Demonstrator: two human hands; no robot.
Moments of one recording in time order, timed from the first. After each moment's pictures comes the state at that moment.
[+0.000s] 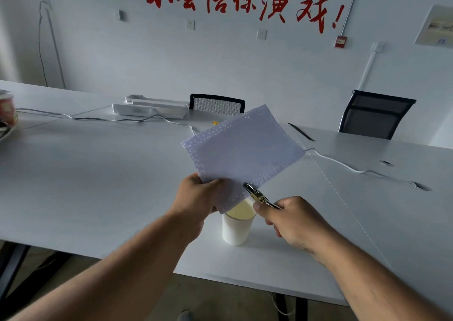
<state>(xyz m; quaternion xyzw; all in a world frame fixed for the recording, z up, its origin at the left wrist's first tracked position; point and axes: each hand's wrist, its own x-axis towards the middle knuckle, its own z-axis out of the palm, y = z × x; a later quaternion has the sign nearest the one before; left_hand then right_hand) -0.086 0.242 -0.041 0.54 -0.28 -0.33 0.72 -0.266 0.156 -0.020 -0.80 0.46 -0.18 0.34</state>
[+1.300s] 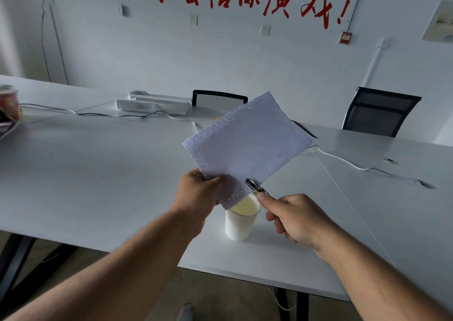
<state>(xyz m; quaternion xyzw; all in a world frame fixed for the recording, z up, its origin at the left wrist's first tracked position) -0.083 0.240 -0.046 0.56 -0.24 -0.30 0.73 -0.265 0.155 -0.025 -0.76 0.45 -0.20 0.41</state>
